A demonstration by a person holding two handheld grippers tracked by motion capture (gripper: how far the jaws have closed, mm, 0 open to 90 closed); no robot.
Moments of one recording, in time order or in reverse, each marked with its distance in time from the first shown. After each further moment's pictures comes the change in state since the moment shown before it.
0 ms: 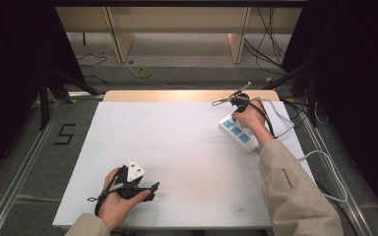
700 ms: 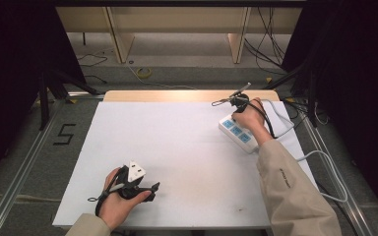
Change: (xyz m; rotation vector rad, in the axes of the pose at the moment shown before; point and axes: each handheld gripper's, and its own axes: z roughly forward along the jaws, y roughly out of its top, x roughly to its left) left arm -0.001 0.000 0.000 0.008 -0.002 0.005; right arm 0.001 -0.001 0.002 0.007 -0.007 0.019
